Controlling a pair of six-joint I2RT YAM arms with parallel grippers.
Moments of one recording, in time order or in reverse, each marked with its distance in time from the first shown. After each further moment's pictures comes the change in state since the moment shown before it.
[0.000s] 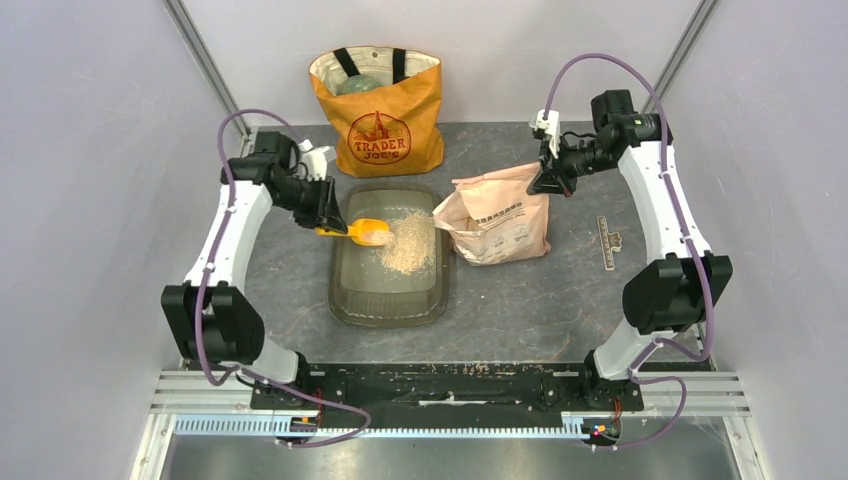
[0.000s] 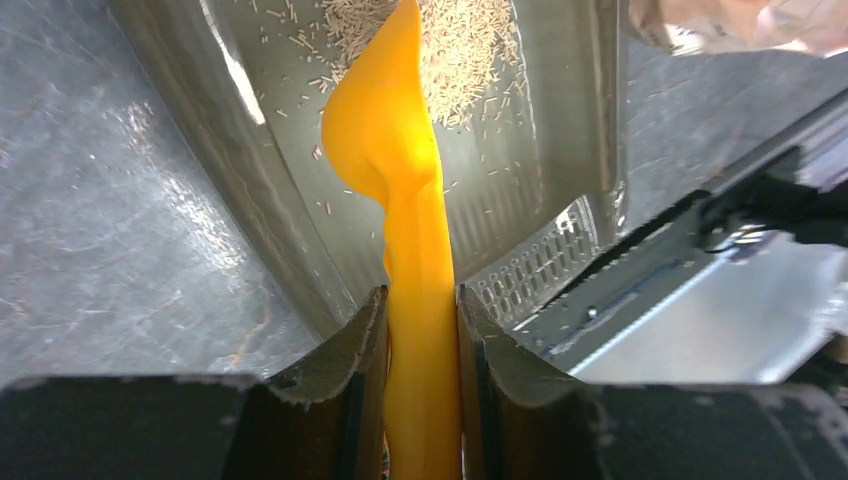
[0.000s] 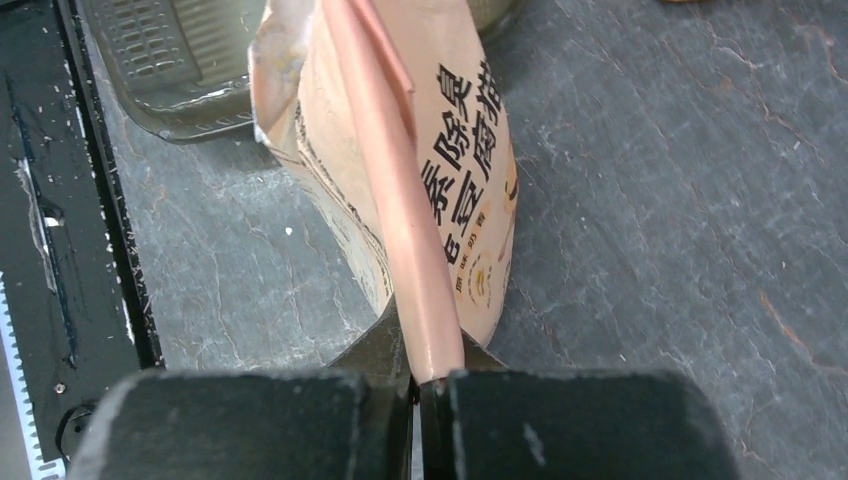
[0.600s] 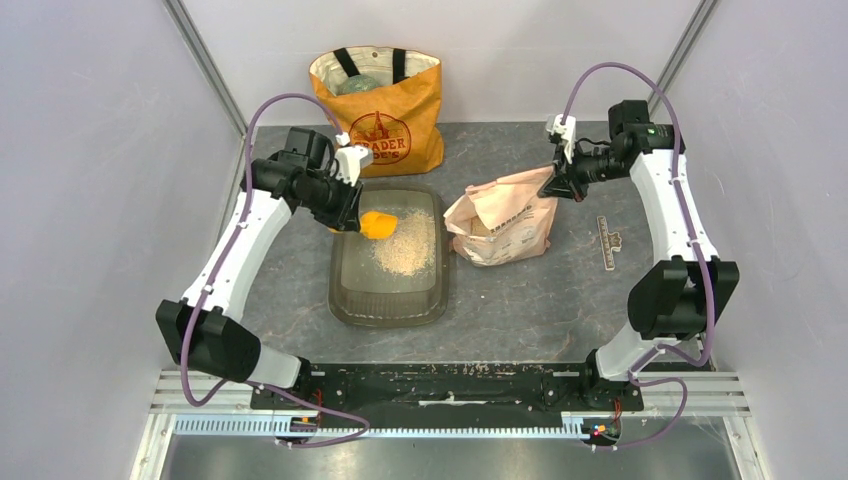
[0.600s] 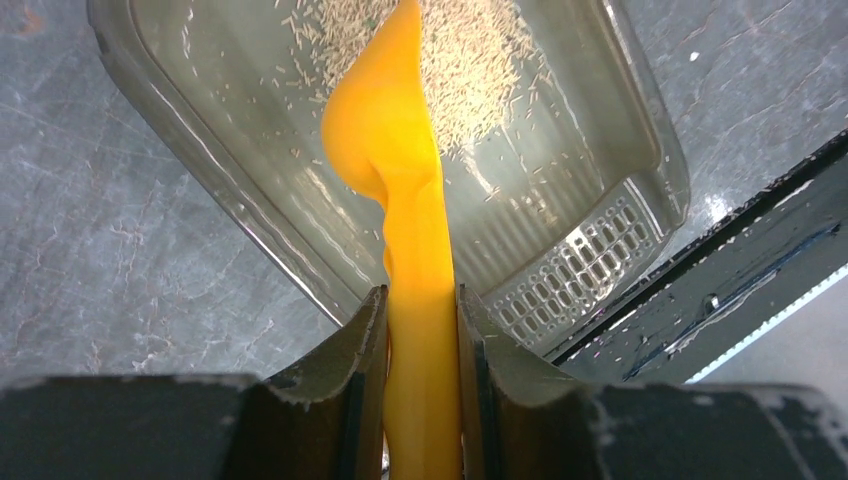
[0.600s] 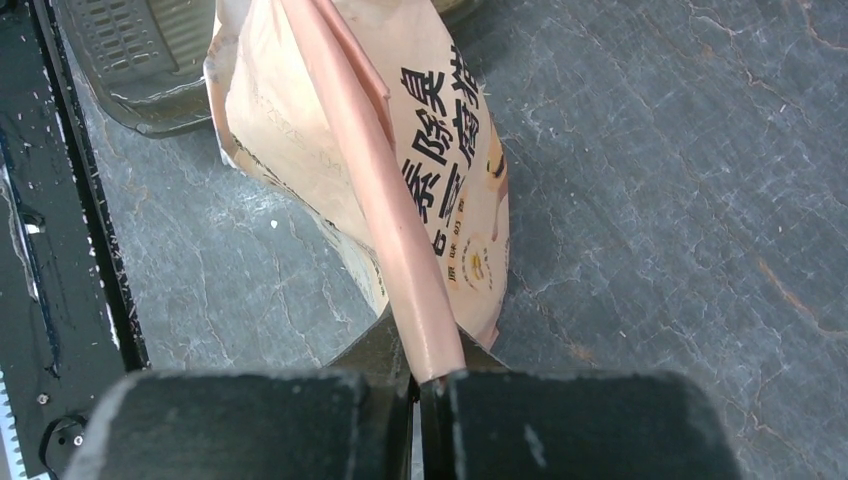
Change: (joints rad) left arm -0.274 -0.094 0.028 0.047 -0.279 0.125; right arm -0.093 -0.036 -0.111 0.057 -0.040 -0.036
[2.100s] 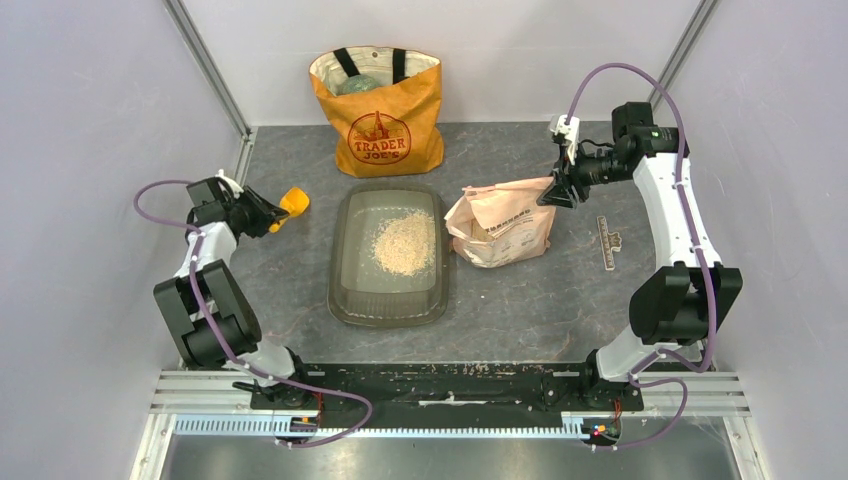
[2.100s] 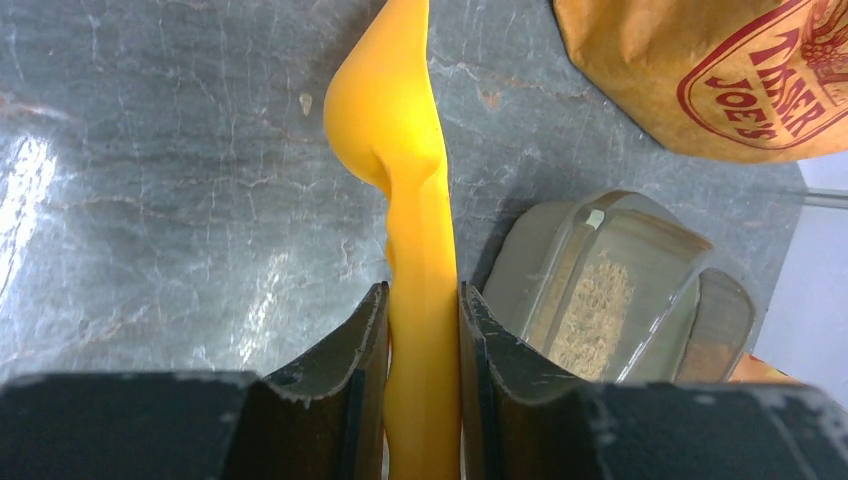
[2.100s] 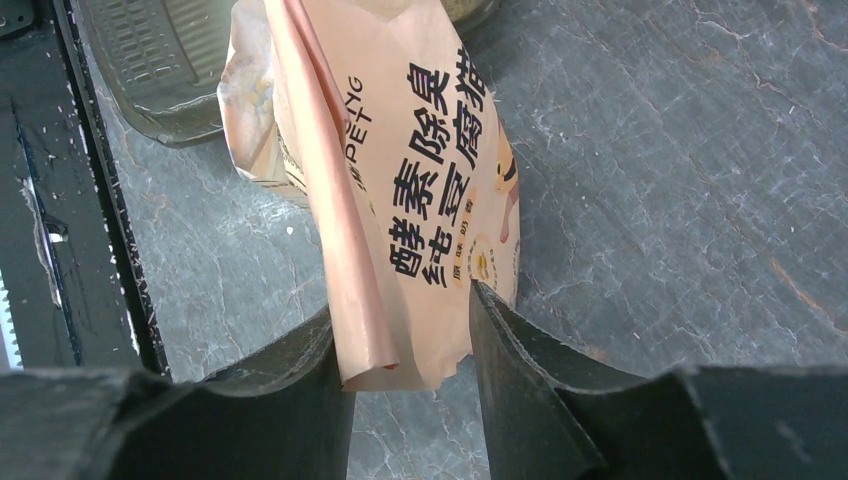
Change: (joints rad) left arm 0.692 0.092 -0.476 0.801 0.160 -0.649; right arm -0.011 -0.032 -0.022 -0.004 -0.025 0.023
